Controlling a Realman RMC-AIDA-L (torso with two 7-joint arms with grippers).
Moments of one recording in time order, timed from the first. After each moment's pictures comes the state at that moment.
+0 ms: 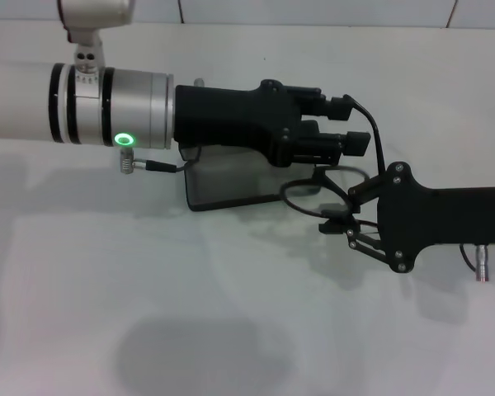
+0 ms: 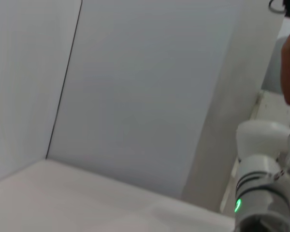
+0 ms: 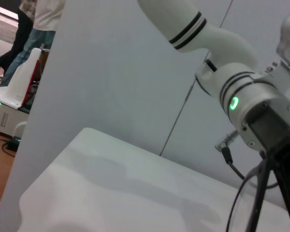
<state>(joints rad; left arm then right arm) -0.77 -2.05 1.09 0.52 1.63 1.54 -1.47 0.40 2.02 -1.36 -0.87 -1.50 -1.47 0.76</state>
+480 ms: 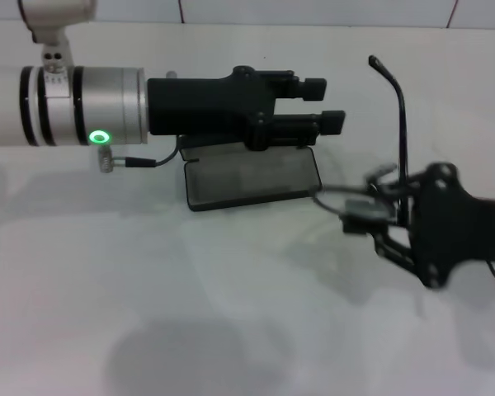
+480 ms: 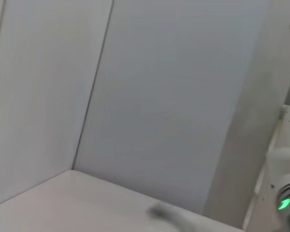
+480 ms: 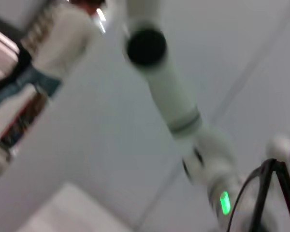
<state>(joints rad) -0.70 -2.05 1.05 0.57 1.61 1.54 -1.48 0.30 2.02 -1.34 -0.85 -1.33 -1.64 0.45</state>
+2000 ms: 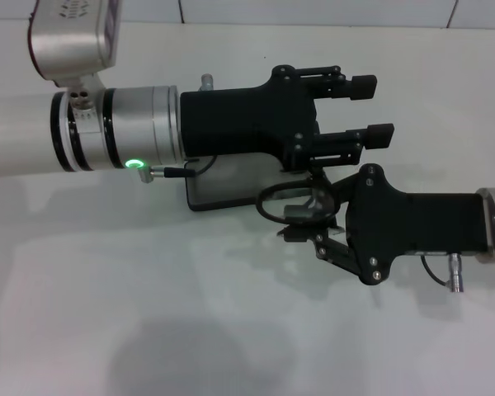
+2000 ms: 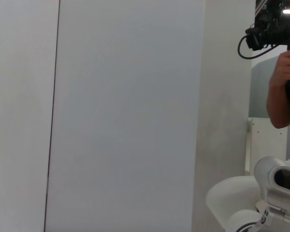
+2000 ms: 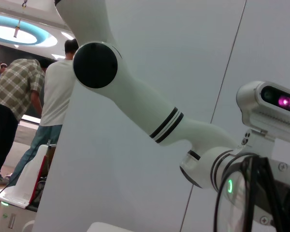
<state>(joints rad) -0.67 -2.09 1.21 0.56 1.38 1.55 -1.19 0.58 2.02 -1.46 -0.44 -1.21 -1.63 0.61</state>
